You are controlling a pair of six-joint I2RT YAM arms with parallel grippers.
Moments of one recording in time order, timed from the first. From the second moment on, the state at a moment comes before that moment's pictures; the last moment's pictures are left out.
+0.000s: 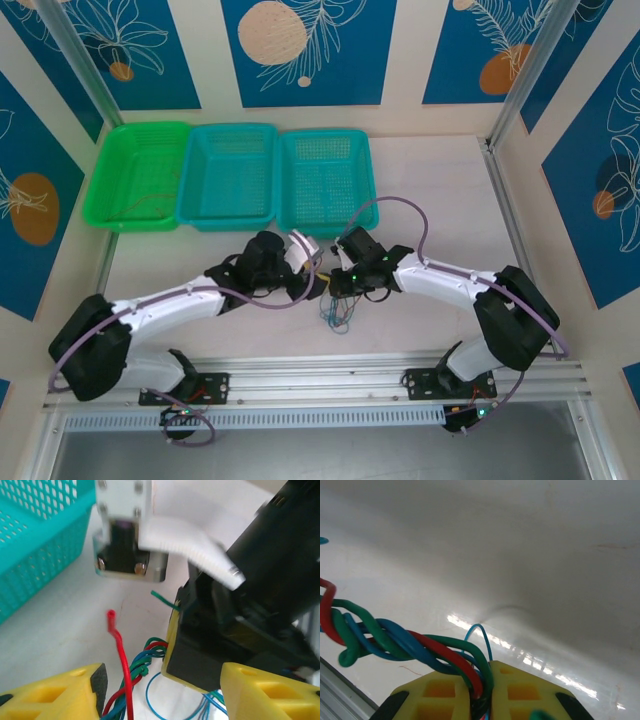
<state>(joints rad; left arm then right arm) -0.81 1.34 0.70 0.05 0.29 -0.03 0.75 1.47 0.83 -0.44 -0.24 0.52</state>
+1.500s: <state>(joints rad) -0.53 1.15 0.44 0.25 0.30 -0.37 0.79 1.28 0.78 -0.56 0.01 0.58</state>
